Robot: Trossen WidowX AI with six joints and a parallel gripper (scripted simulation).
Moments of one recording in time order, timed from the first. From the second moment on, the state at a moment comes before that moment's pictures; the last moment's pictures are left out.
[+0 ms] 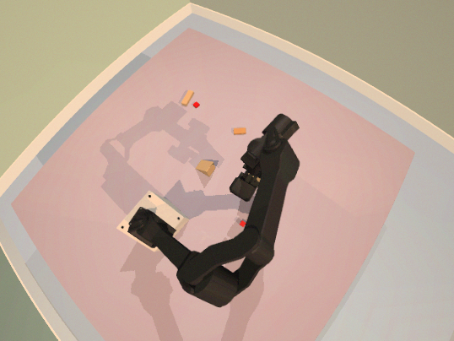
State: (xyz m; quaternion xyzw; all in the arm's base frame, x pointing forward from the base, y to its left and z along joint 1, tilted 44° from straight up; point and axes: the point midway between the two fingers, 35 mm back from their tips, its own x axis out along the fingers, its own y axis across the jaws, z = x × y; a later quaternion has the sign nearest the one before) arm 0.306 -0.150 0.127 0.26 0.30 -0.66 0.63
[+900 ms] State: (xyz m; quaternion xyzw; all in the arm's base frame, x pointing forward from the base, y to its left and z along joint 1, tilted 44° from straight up) arm 0.318 -0.040 0.058 0.28 0.32 -0.65 0.63
